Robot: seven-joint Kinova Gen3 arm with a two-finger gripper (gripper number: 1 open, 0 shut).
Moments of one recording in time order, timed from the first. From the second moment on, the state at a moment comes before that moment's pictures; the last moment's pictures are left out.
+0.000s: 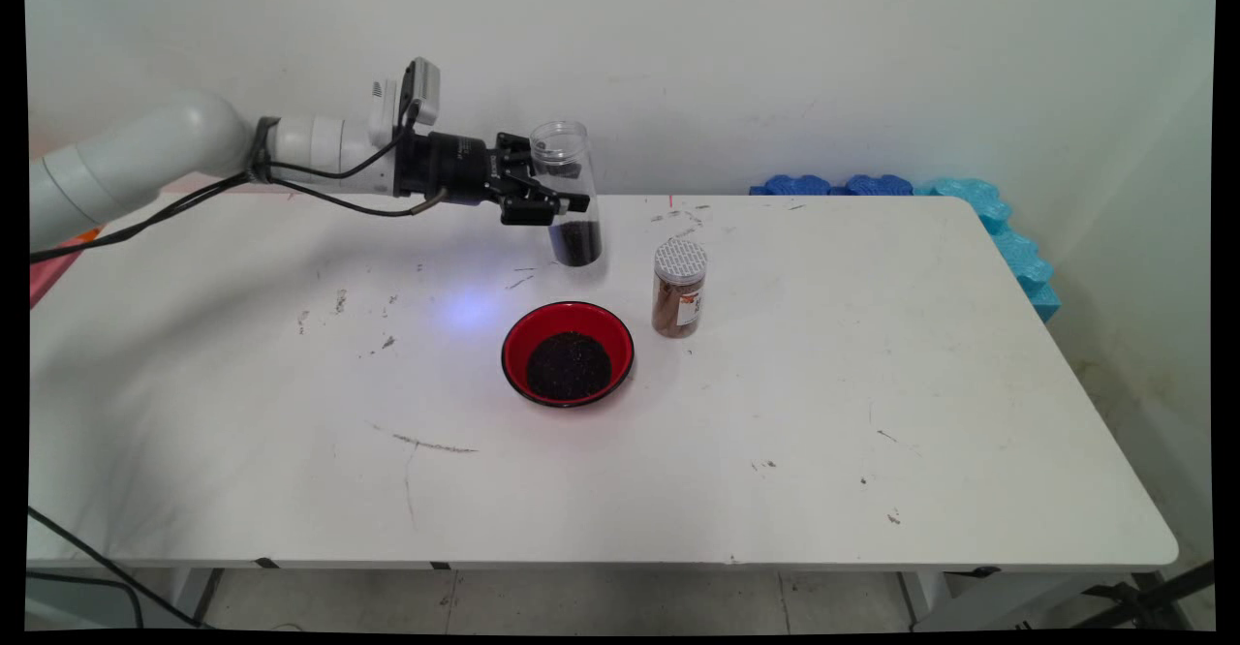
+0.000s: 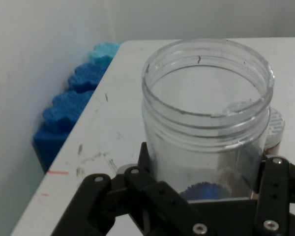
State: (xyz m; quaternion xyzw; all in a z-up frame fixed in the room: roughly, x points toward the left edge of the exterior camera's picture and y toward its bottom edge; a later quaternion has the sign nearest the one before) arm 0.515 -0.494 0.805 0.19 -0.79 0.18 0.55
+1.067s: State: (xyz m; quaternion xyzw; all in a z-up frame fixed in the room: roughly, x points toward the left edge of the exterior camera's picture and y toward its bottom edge) arm 0.518 -0.513 0.763 0.26 -0.79 0.12 0.54
